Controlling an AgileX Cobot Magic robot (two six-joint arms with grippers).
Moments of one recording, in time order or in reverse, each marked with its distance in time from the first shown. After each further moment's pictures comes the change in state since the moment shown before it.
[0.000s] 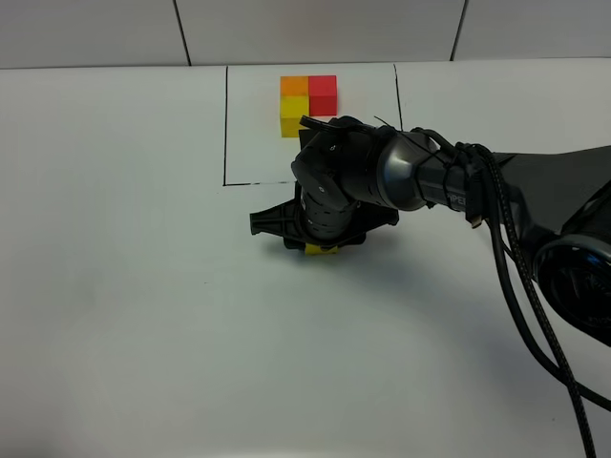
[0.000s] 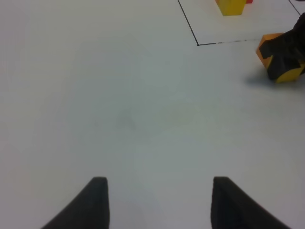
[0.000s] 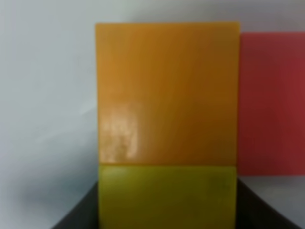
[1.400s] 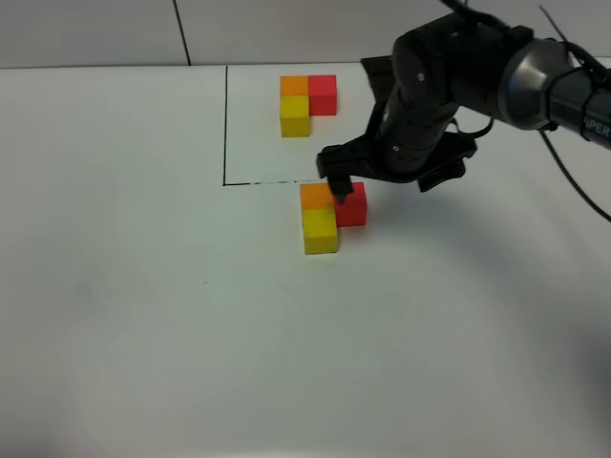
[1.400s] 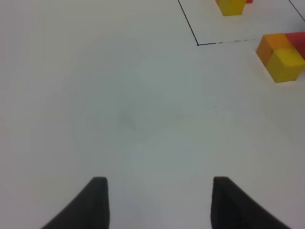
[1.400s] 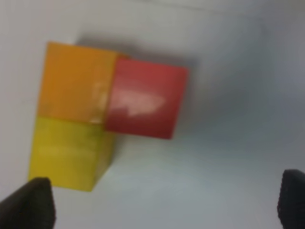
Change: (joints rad) left arm 0.000 0.000 0.000 0.000 0.000 0.000; right arm -0.232 -0.207 0.008 0.200 0.194 -0.473
